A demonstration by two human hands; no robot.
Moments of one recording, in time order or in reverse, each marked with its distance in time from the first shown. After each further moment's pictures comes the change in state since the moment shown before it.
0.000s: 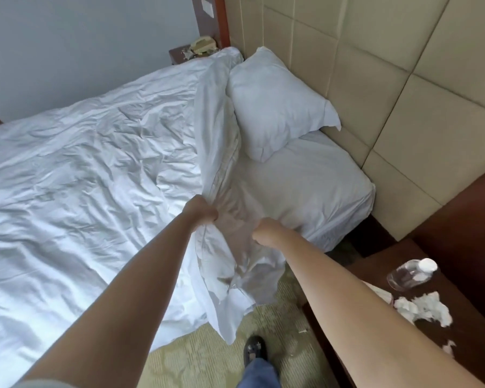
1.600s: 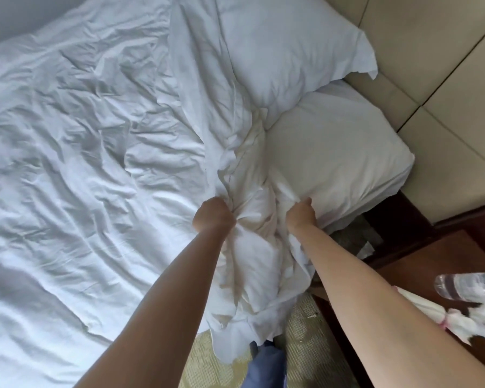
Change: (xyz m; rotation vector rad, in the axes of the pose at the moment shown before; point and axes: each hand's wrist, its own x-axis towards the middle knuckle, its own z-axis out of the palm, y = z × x) left_hand 0.159 -0.017 0.100 0.324 -0.051 -0.057; right_hand 0.189 0.048 0.026 0.367 0.319 0.394
